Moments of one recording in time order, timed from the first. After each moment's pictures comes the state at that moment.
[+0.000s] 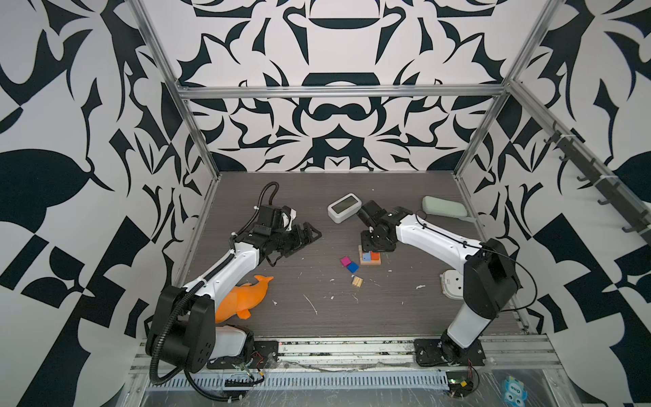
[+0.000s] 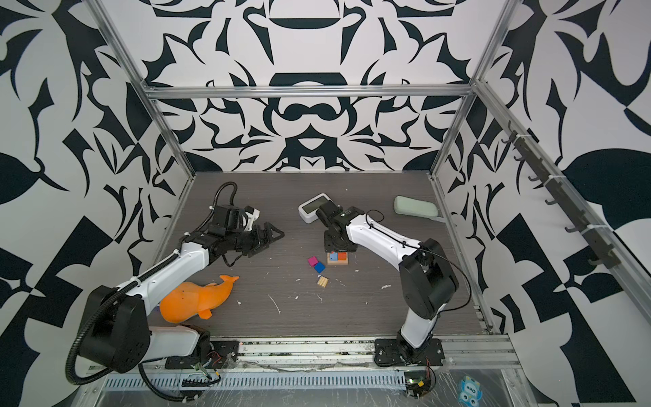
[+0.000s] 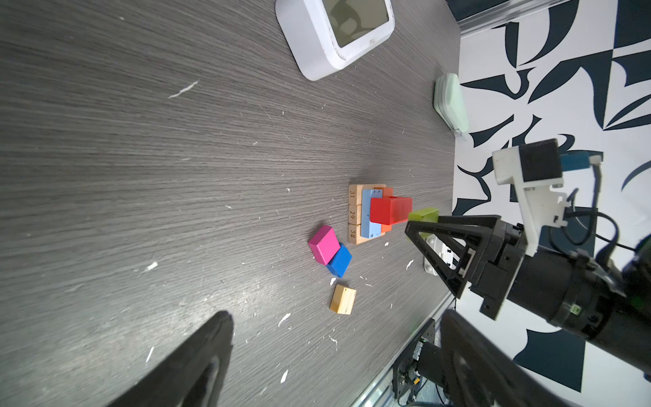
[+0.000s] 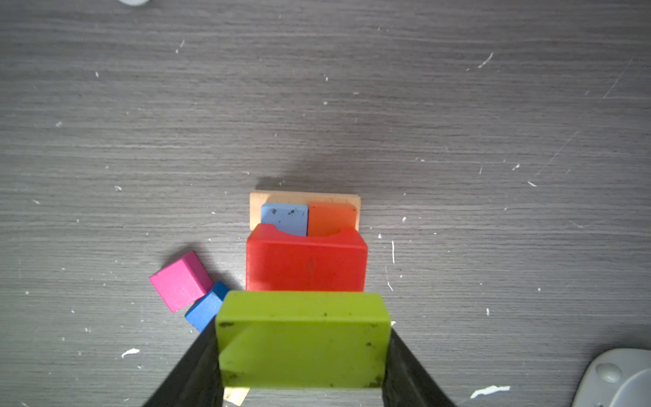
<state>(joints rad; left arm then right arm) -0.35 1.34 0.85 -0.32 0.58 -0.70 0.64 1.72 1.31 -0.91 0.14 0.60</state>
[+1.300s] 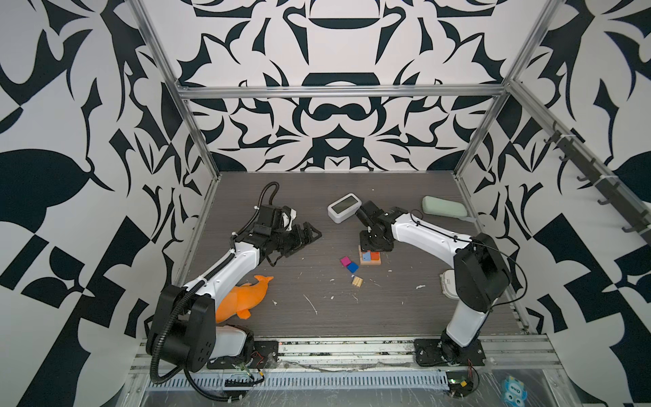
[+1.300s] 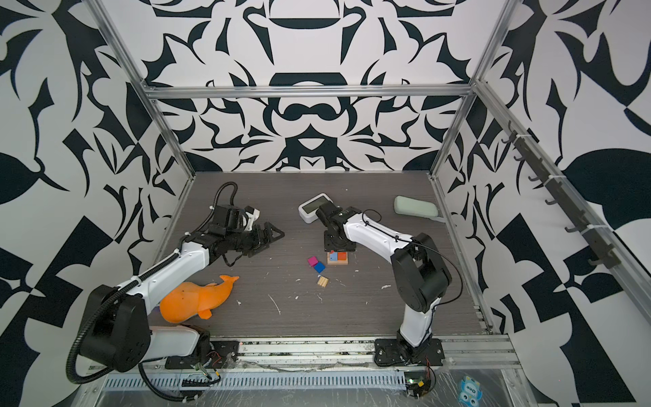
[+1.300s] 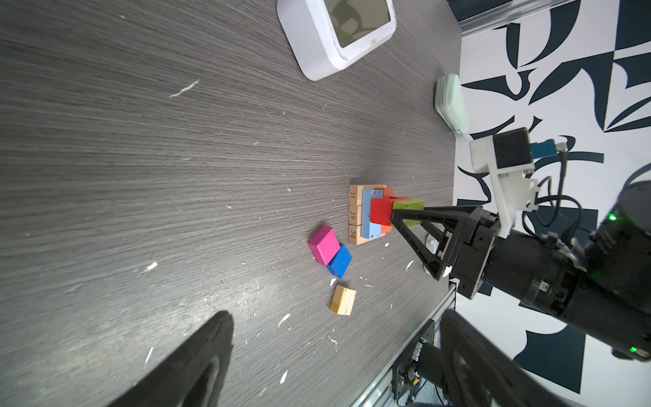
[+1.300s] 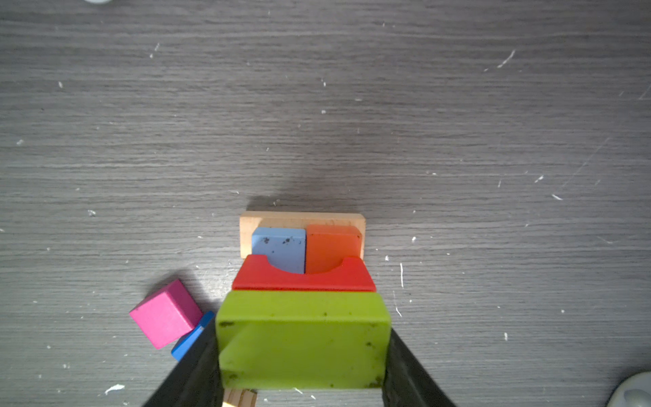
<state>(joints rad) -0.35 1.34 0.85 -0.32 0.58 -0.70 0.63 1.78 1.31 -0.86 0.14 0.60</state>
